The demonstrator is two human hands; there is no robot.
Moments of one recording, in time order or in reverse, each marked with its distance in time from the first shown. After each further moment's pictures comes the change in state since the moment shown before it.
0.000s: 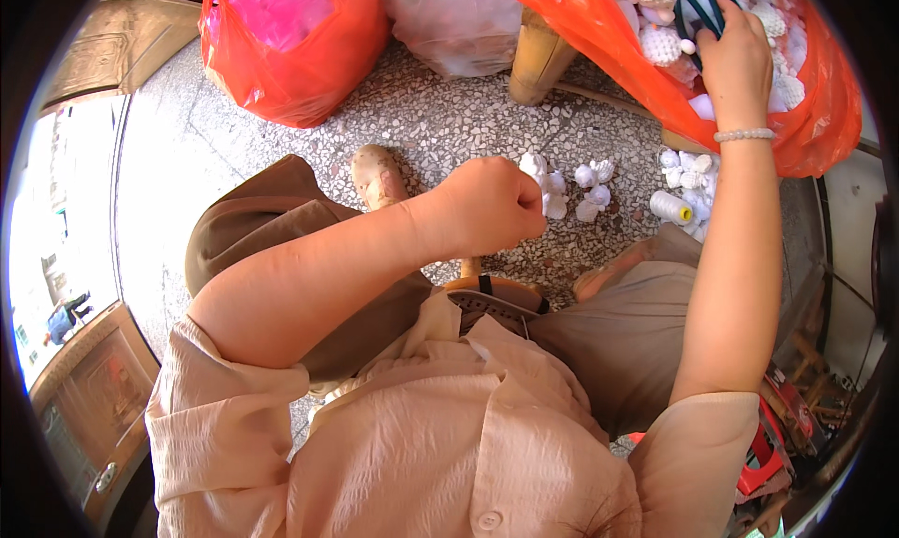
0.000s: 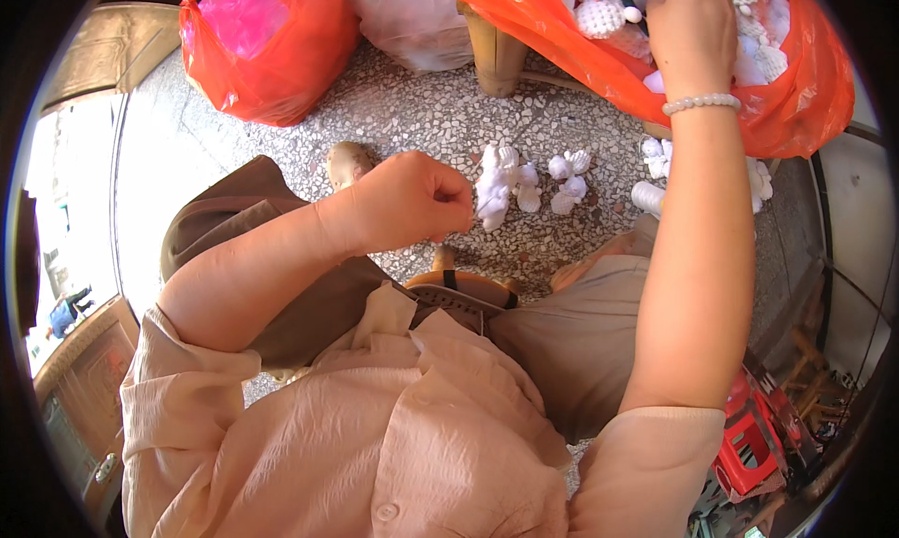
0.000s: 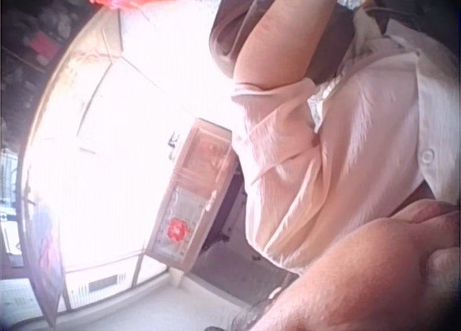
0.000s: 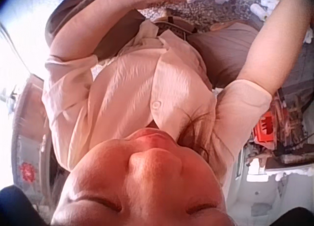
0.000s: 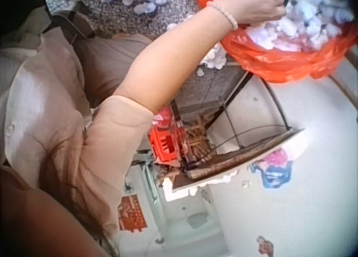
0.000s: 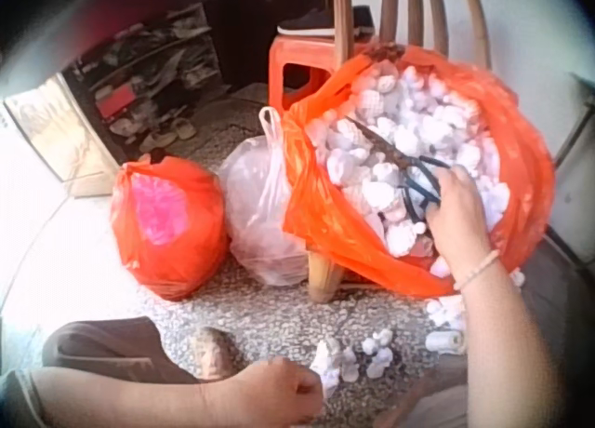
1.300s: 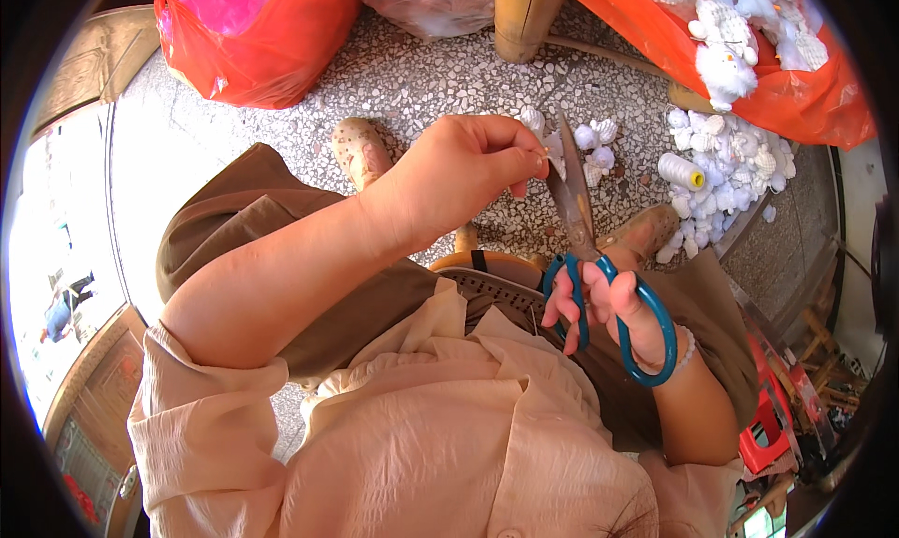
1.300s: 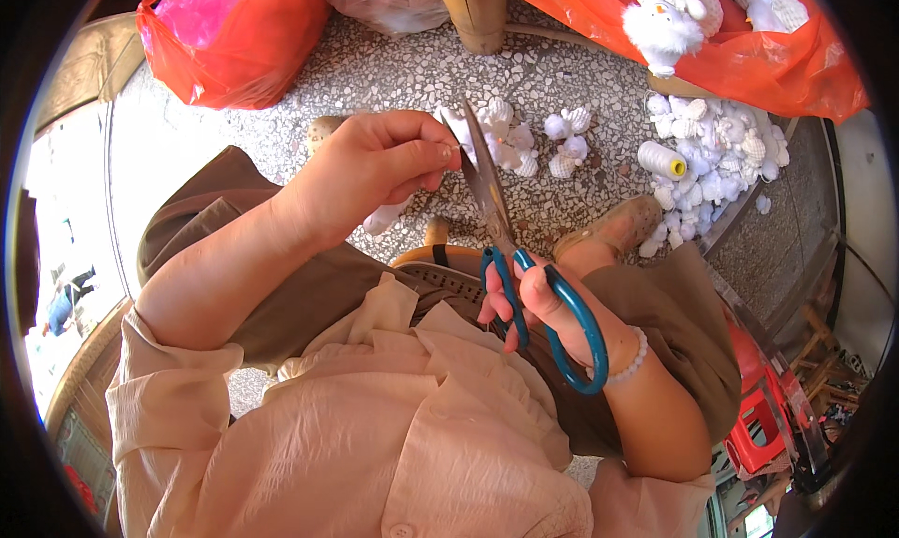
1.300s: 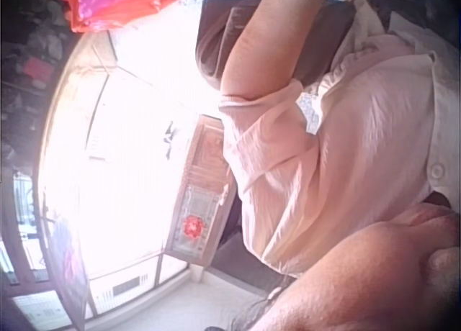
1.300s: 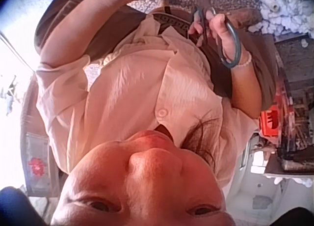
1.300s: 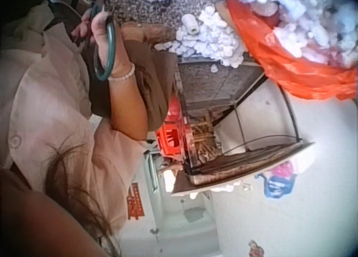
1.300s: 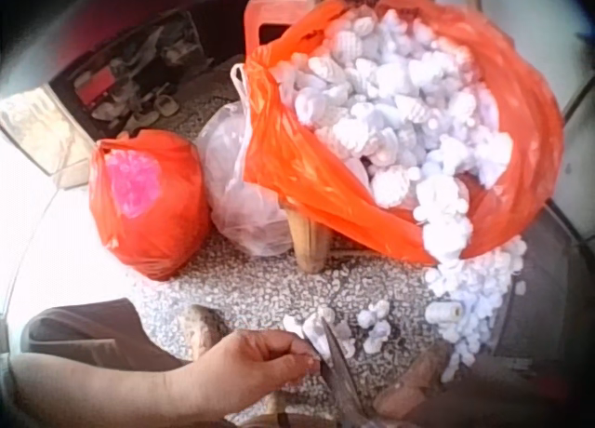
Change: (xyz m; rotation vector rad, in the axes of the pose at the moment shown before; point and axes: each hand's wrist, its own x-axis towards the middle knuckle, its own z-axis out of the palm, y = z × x) left_hand 0.010 -0.007 0.017 -0.554 0.118 -0.047; right_hand -0.208 -0.090 -0.119 1.719 -1.555 0.990
